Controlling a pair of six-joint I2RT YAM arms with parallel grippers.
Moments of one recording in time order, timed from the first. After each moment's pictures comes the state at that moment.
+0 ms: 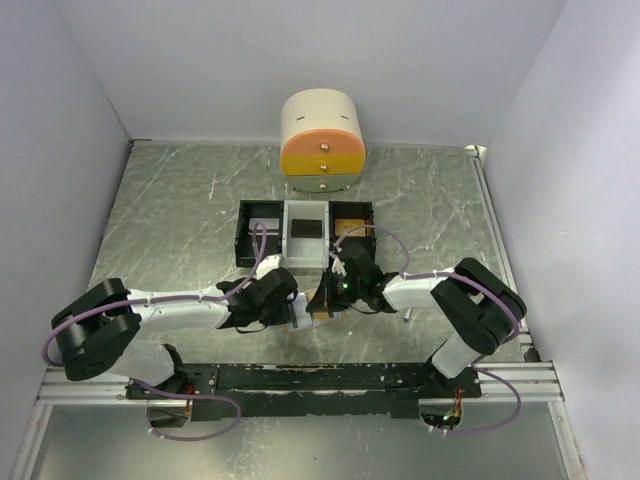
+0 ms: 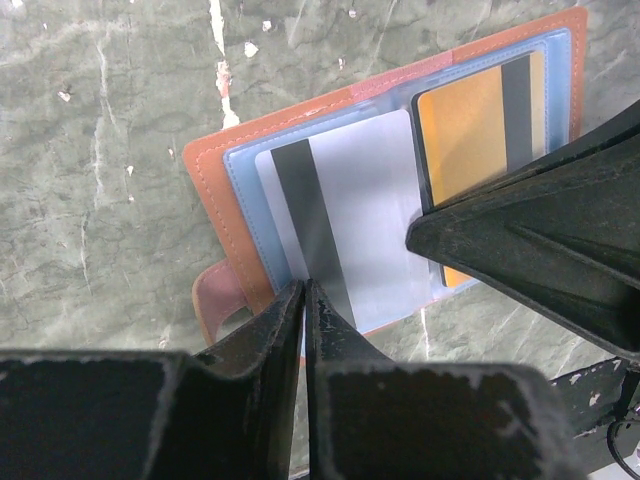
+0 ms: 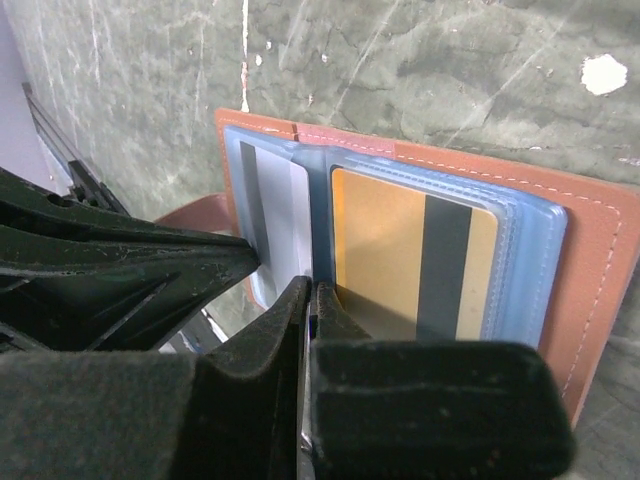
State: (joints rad) left arm -1.03 1.40 0.62 -0.22 -0.23 -1.03; right arm 0.74 1.60 0.54 0.28 -0.44 0.85
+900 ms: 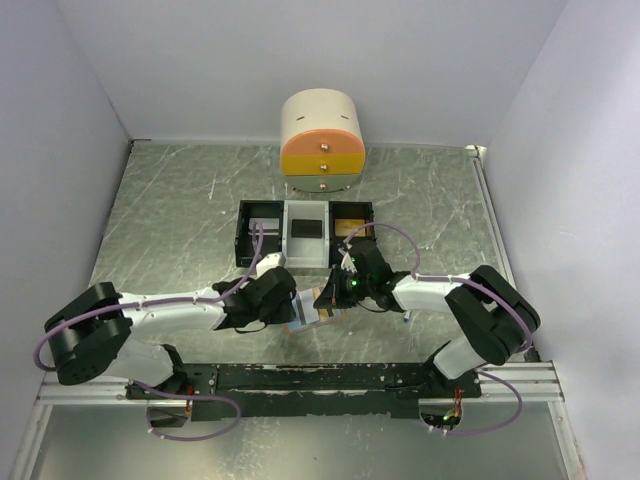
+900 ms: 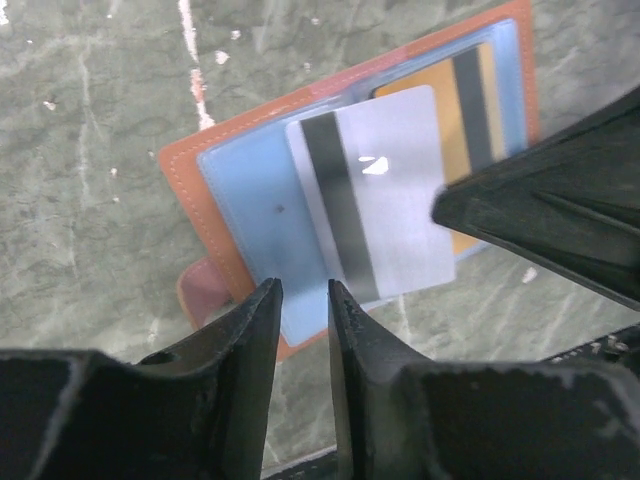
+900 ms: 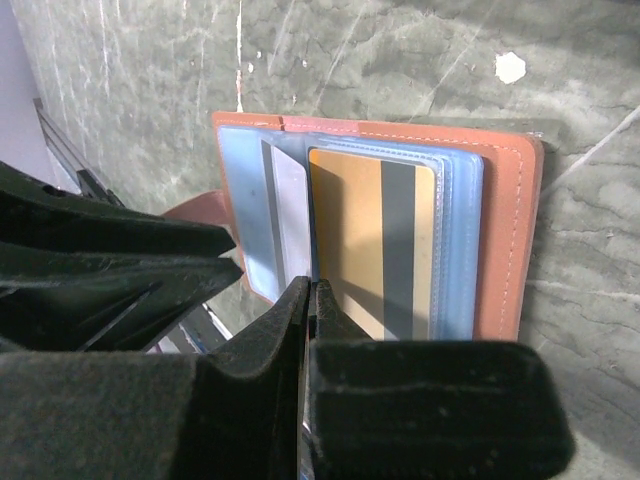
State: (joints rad) left arm -1.03 1.37 0.62 -0.21 -0.23 -1.01; right arm 0.68 1.51 0.51 0.22 -0.45 0.81
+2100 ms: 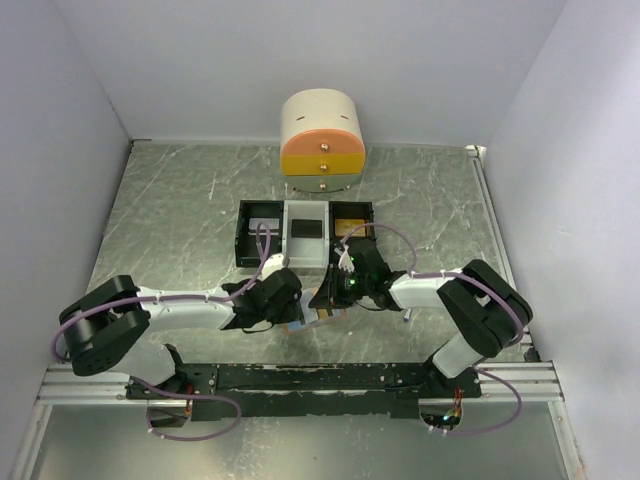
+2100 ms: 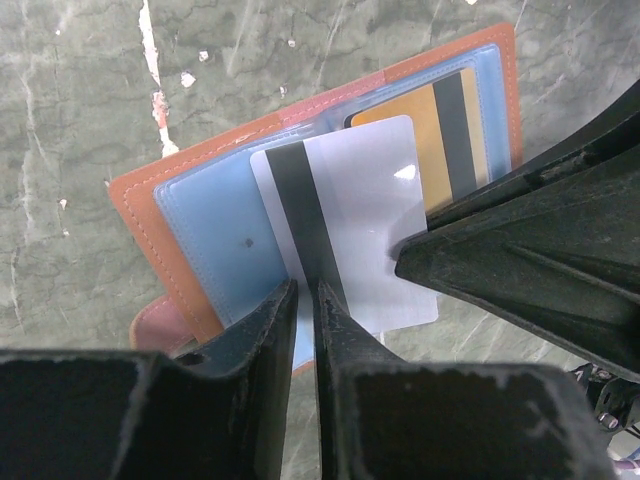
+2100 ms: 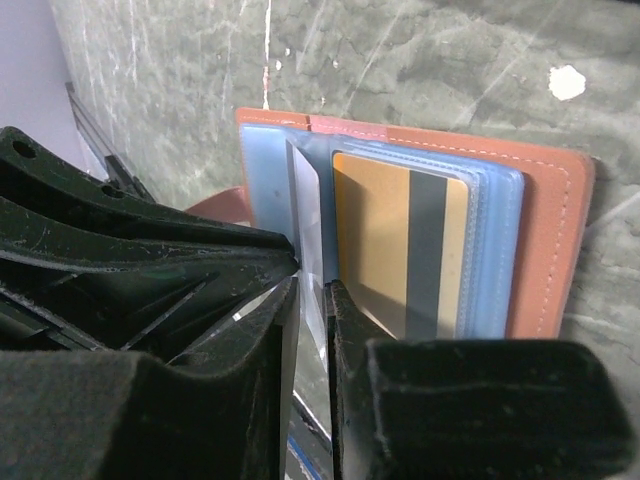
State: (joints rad) left arm -1.05 1.44 0.61 -0.10 -0.24 -1.05; right arm 0.67 1.56 0.52 0.29 -0.52 0.84
